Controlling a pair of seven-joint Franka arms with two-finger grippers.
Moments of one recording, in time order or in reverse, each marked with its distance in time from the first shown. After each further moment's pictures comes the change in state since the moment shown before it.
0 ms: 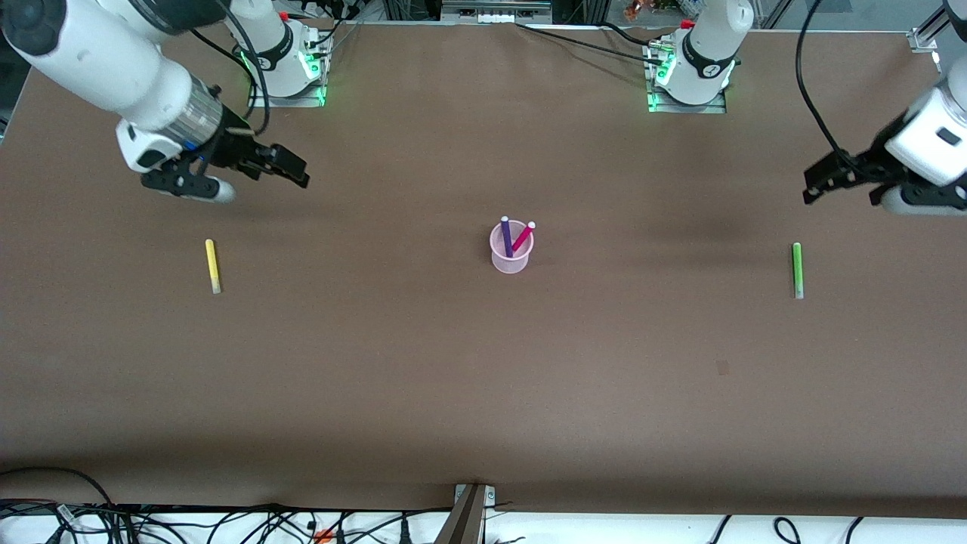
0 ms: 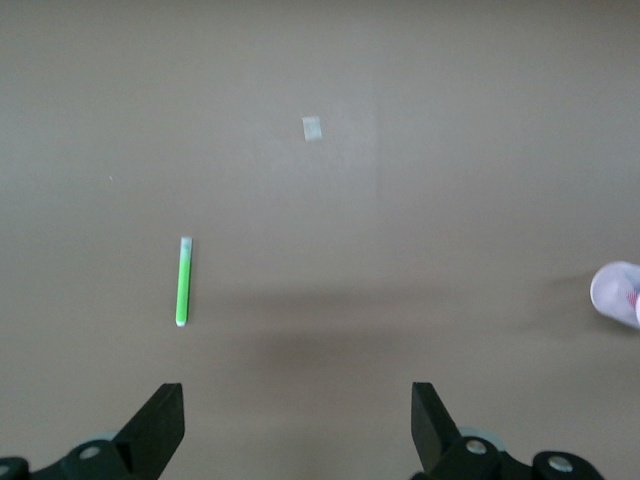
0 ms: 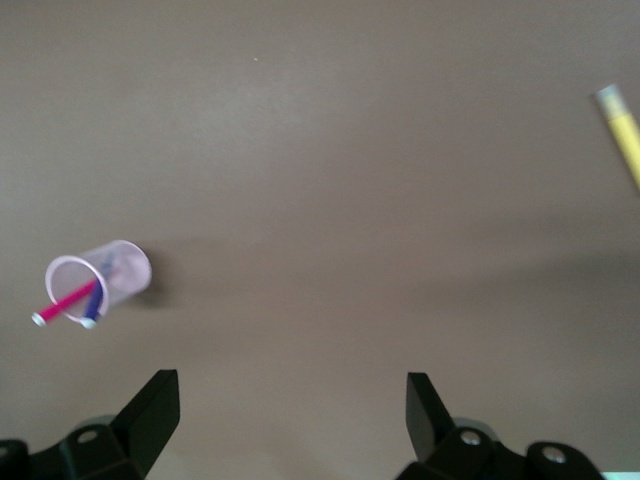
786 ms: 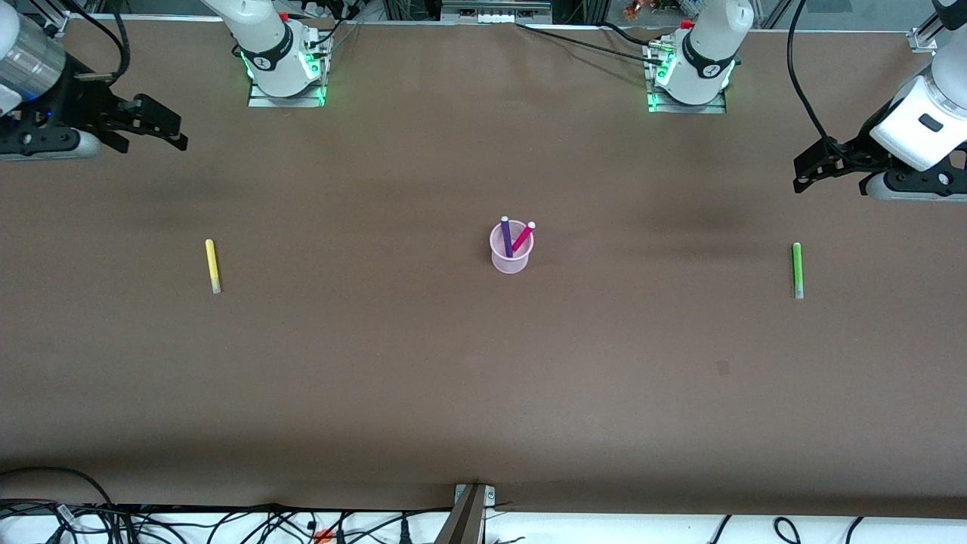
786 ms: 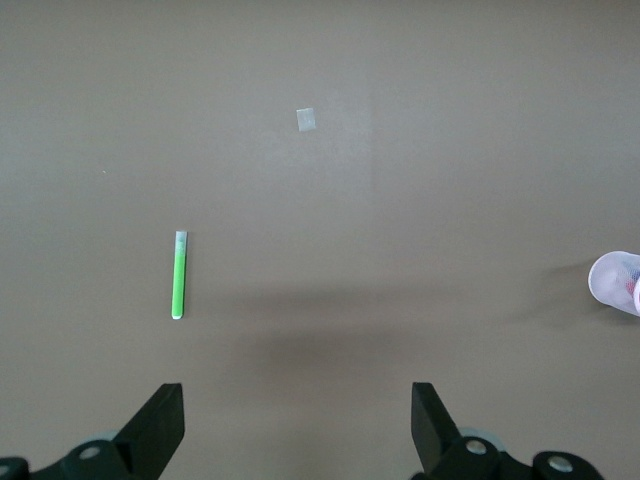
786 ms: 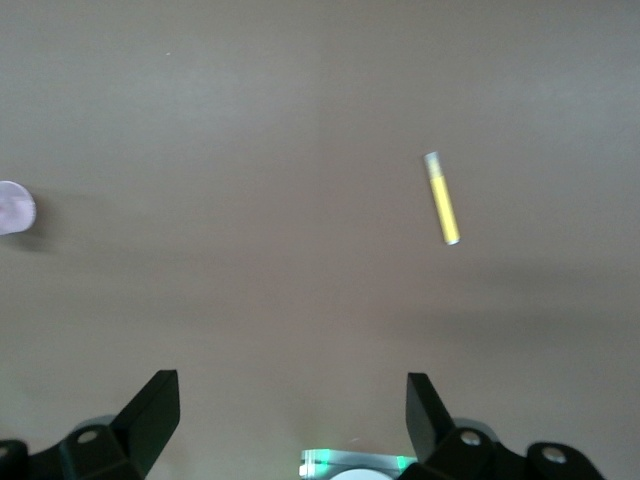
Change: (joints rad) left arm -0.009 0.019 0.004 0.021 0.000 -0.016 0.000; right arm -0.562 -0.035 0.315 0.133 -0.105 -0.229 -0.432
